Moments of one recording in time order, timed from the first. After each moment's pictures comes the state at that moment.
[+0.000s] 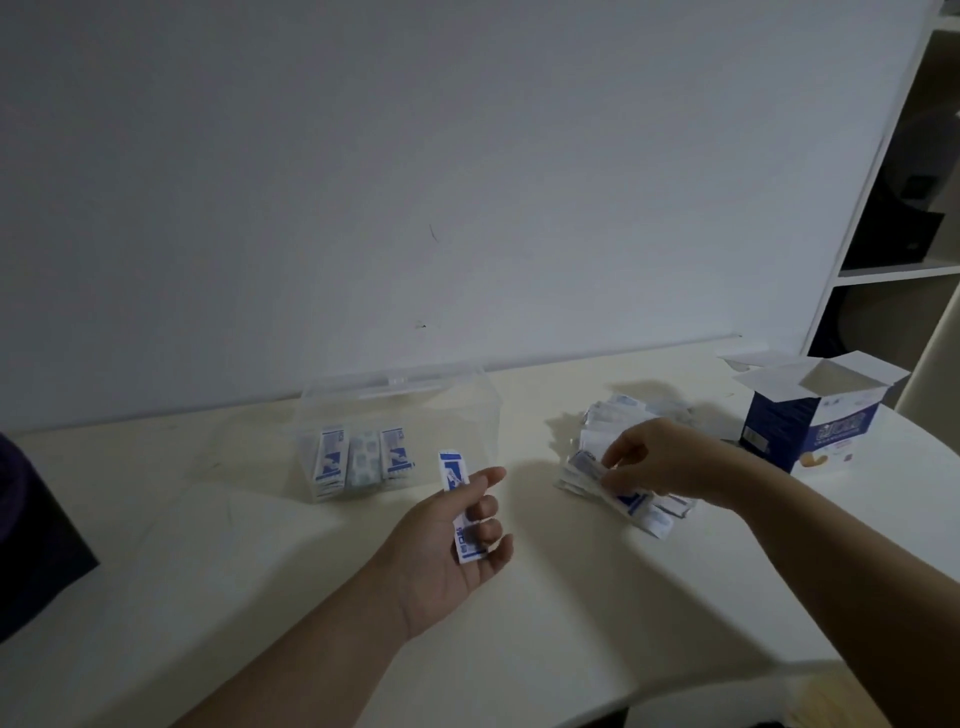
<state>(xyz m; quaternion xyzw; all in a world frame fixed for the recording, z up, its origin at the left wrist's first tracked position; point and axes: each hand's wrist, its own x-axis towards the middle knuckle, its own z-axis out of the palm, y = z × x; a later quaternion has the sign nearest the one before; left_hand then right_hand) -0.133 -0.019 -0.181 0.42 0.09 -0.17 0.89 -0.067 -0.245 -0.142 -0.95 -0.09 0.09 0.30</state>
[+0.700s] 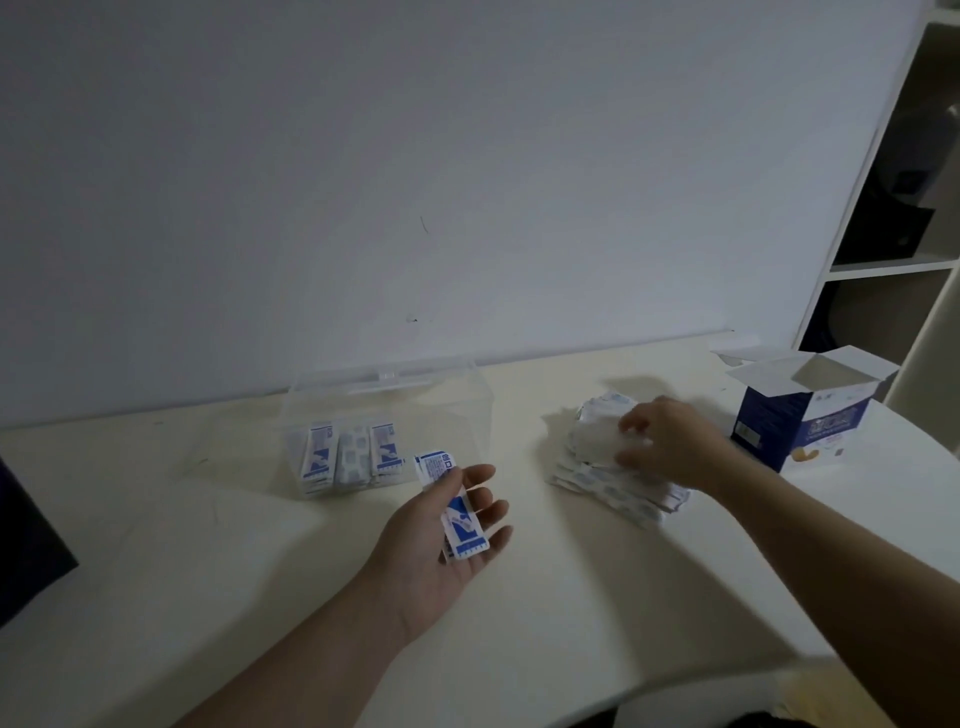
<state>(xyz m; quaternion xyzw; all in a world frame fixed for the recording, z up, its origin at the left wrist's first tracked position) -0.136 -0.026 -0.180 0.42 0.13 -0.11 0.89 -0.039 -0.262 -0.158 -0.99 -0.05 -0.06 0.14</state>
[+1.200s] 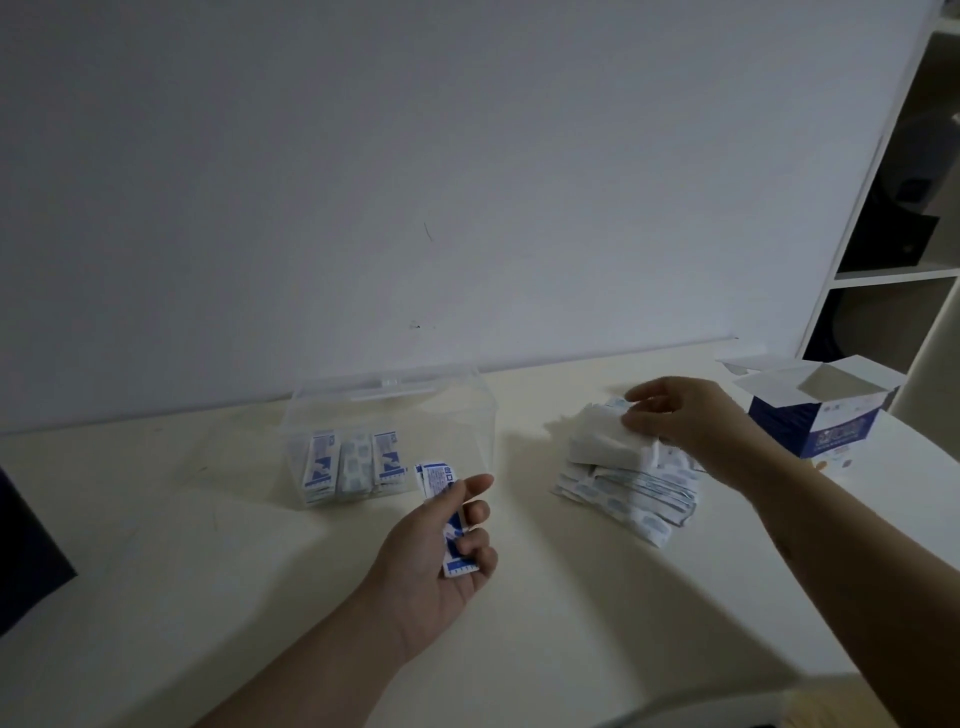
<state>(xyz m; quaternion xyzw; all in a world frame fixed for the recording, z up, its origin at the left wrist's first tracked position) -0.130 -0.020 -0.187 0.38 0.13 -0.13 0.91 -0.043 -0.263 -0.135 -0.86 -0.02 -0.08 0.50</state>
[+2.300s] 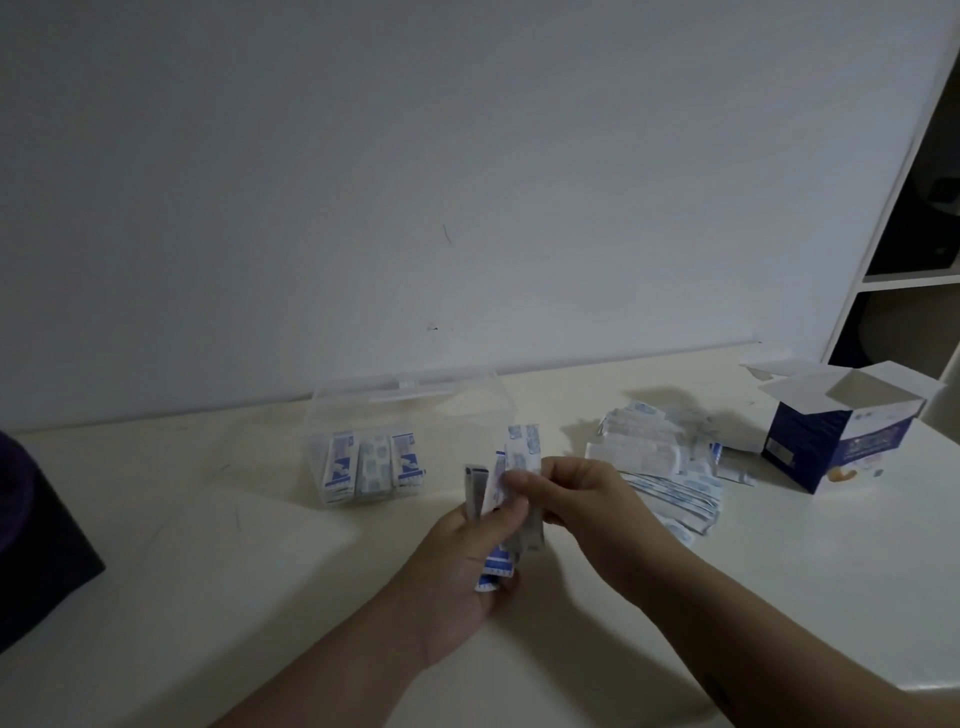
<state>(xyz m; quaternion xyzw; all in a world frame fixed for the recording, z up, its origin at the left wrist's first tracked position) -0.141 -0.023 -0.181 0.54 0.00 -0.13 0.83 -0.101 -0.157 -0.171 -0.71 -0.16 0.06 0.69</state>
